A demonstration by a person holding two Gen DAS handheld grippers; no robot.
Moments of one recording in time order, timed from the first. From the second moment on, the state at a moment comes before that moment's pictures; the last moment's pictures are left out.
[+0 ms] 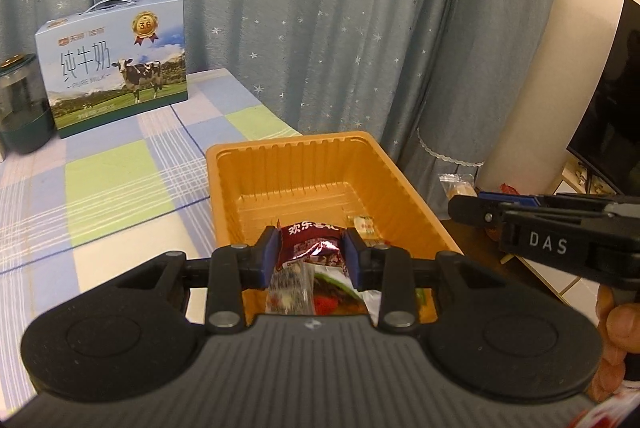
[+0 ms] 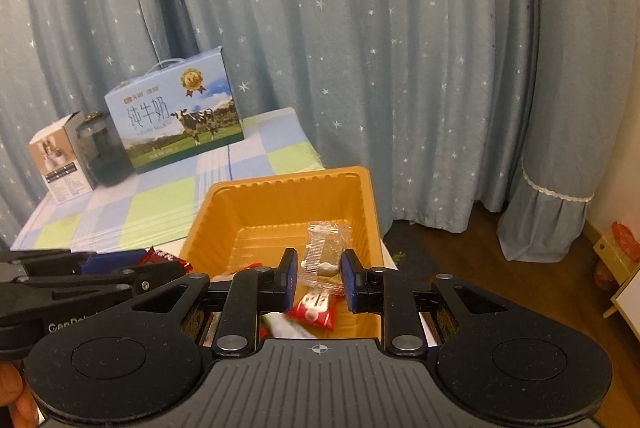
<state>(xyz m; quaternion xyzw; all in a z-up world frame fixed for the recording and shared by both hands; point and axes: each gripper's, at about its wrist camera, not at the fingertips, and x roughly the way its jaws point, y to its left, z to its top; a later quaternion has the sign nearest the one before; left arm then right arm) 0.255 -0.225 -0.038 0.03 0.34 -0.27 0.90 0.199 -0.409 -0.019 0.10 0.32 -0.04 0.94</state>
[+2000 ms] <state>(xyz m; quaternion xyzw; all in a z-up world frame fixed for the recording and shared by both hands) 0.226 -0.143 -0.054 -0.01 0.37 -0.18 0.91 0.194 -0.415 -0.025 0.19 0.34 -0.04 0.92</state>
